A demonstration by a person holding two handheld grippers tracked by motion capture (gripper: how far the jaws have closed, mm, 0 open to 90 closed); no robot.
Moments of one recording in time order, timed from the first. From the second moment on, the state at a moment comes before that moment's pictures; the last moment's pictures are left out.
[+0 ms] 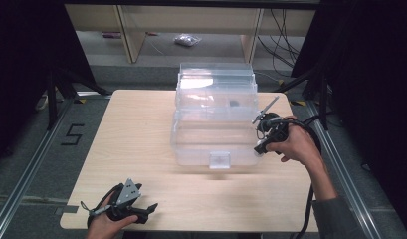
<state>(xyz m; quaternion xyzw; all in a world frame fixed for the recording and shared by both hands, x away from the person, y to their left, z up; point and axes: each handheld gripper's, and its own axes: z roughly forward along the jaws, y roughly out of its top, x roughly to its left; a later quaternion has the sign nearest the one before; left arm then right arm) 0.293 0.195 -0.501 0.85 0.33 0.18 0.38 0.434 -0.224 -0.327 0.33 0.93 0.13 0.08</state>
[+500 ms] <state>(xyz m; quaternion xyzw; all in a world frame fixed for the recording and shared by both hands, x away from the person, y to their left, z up) 0.294 0.195 -0.501 0.85 0.32 0.19 0.37 0.472 -0.213 -0.331 0.35 0.93 0.12 0.08</state>
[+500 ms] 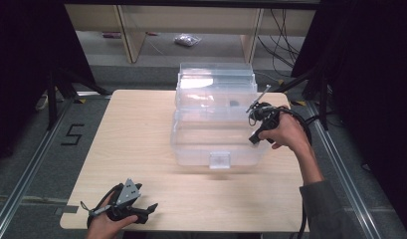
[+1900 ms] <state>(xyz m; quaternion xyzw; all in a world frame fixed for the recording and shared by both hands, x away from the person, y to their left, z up) 0.294 0.194 -0.501 0.85 0.33 0.18 0.38 0.529 -0.204 -0.404 0.41 0.91 0.06 0.03</state>
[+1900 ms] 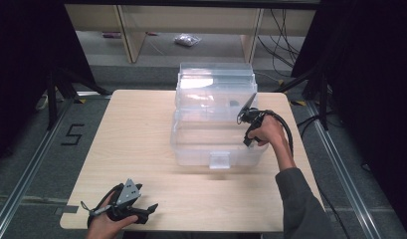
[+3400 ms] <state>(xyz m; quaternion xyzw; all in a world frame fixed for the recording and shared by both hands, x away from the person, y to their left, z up) 0.294 0.194 -0.501 0.85 0.33 0.18 0.38 0.530 -0.204 -0.423 0.43 0.90 0.04 0.01</state>
